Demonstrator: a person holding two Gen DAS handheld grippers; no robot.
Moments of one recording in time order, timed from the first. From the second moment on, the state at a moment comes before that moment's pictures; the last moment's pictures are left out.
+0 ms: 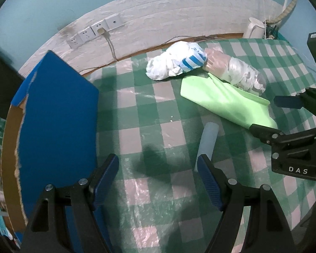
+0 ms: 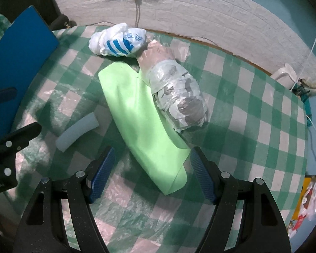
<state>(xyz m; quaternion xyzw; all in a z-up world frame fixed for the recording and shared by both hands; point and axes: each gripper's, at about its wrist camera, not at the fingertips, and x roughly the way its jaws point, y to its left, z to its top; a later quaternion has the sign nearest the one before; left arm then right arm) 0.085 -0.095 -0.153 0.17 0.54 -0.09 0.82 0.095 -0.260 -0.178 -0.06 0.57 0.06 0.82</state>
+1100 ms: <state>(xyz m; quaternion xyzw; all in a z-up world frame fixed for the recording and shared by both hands) 0.097 -0.129 -0.194 0.16 0.57 -0.16 0.79 0.092 -0.253 -0.196 -0.08 0.60 0.10 0.79</state>
